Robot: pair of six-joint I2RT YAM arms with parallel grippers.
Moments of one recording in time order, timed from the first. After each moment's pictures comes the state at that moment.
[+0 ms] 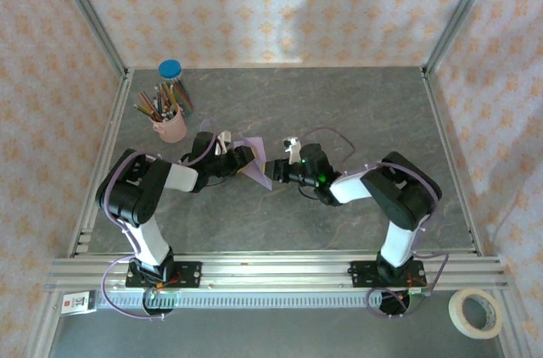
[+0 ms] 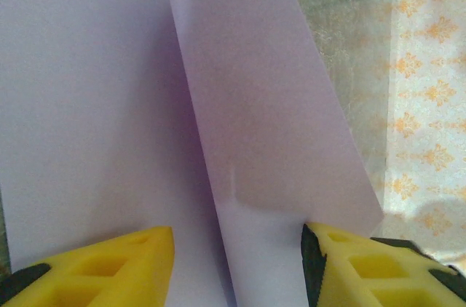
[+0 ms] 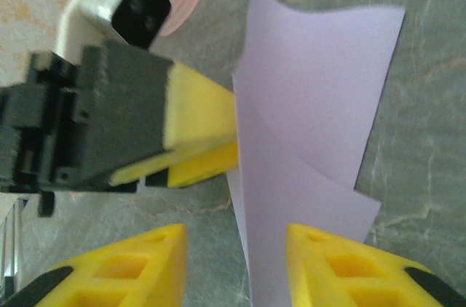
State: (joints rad) left arm -0.28 1.76 0.61 0.51 0.53 -0.94; right arm 0.69 1.77 0.64 0.72 -0.34 0.61
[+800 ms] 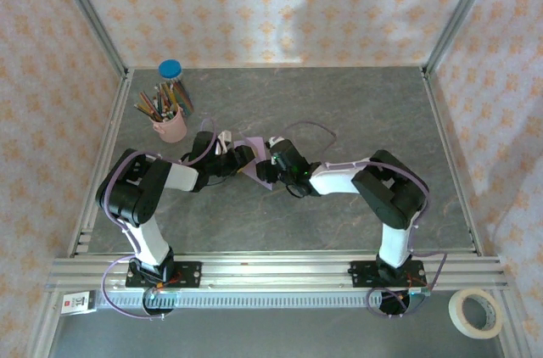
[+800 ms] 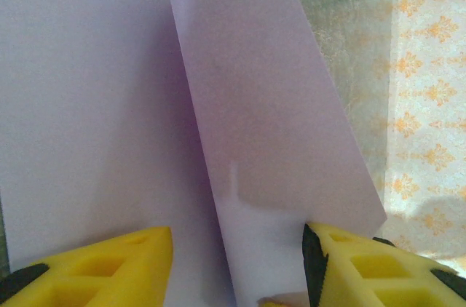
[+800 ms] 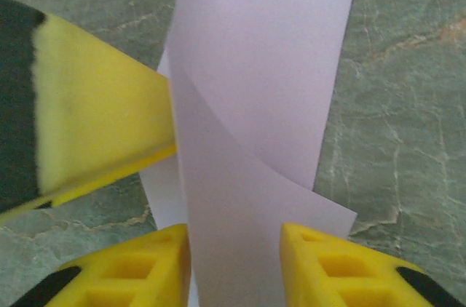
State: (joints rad) left arm -0.28 1.76 0.61 0.51 0.53 -0.94; right arm 0.81 1.84 0.90 0.22 -0.02 0.52
